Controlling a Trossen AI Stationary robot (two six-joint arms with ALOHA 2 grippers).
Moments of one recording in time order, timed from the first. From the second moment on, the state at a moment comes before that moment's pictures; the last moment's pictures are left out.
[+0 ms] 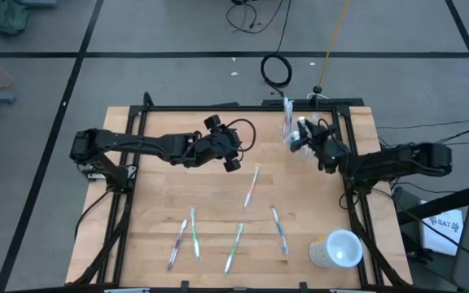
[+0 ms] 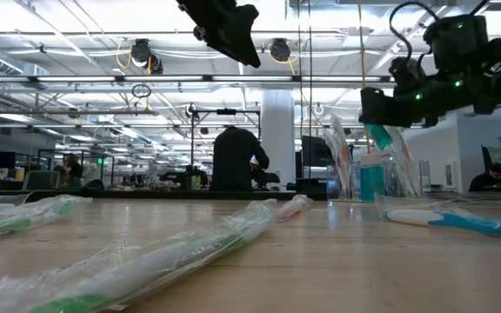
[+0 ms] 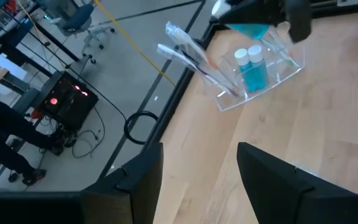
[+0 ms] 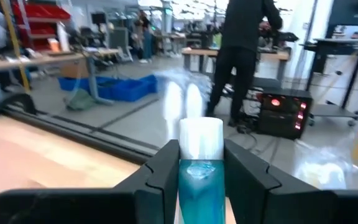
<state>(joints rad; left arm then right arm) 0.01 1.62 1.37 -0.35 -0.63 0.13 -0.31 1.16 0.14 1.00 0.79 0.03</state>
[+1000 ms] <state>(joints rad) 0.01 1.62 1.37 -0.35 -0.63 0.13 -0.45 1.29 0.14 1.01 0.70 0.15</state>
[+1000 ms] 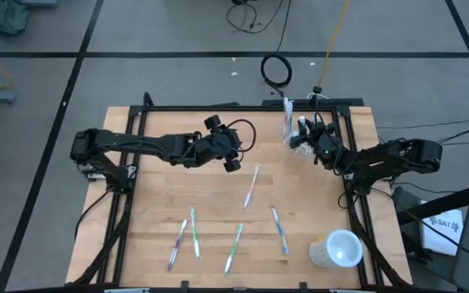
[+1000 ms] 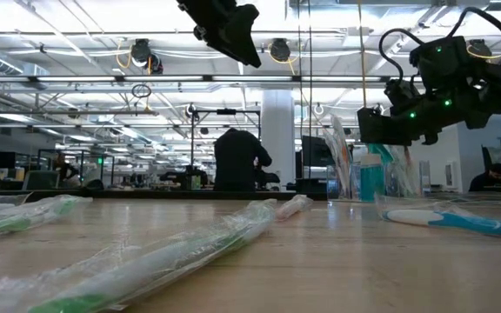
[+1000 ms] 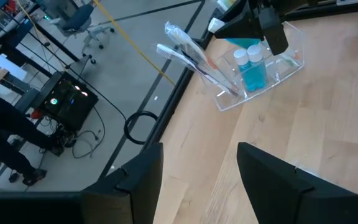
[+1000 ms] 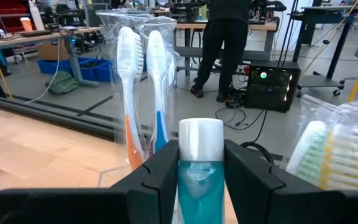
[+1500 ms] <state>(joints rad) 0.01 1.62 1.37 -0.35 -0.63 0.14 -0.45 1.29 0.14 1.01 0.70 0.13</state>
